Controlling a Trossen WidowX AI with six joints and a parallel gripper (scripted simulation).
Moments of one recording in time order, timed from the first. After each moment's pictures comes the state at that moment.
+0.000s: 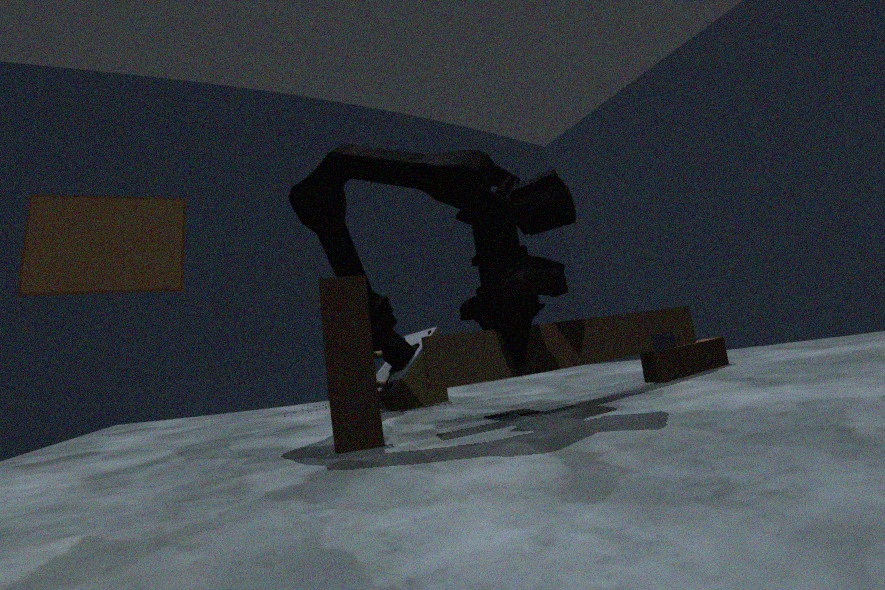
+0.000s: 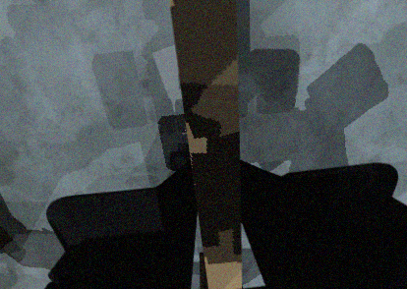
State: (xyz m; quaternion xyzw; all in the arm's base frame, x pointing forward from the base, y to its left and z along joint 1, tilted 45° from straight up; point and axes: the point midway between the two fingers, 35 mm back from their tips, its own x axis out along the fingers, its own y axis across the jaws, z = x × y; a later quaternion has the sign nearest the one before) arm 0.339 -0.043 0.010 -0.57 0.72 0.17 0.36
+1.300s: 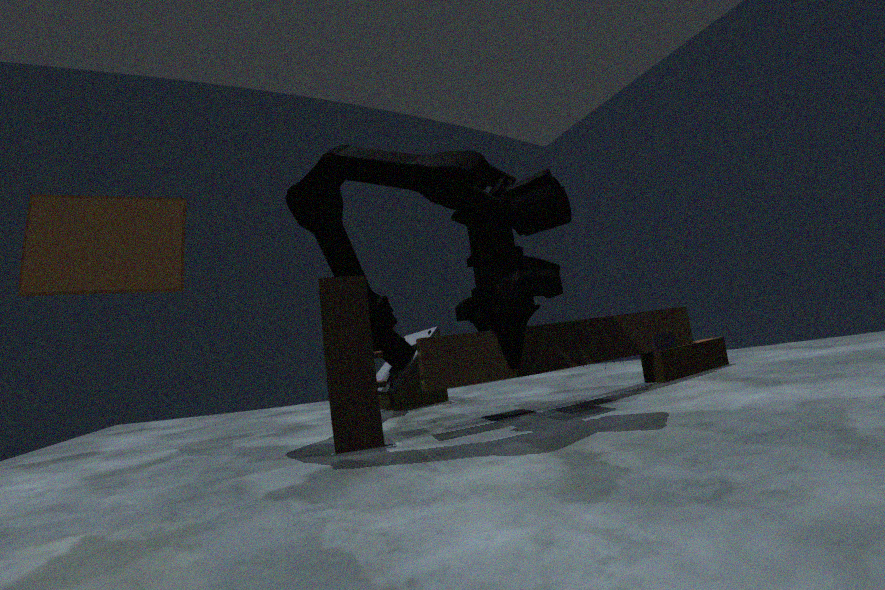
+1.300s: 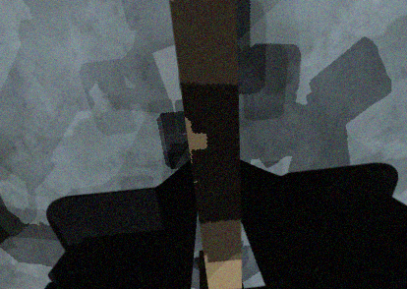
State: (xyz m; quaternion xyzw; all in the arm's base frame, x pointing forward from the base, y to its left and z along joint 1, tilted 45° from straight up) arm 0.336 -0.048 0.013 -0.57 0.71 0.17 0.36
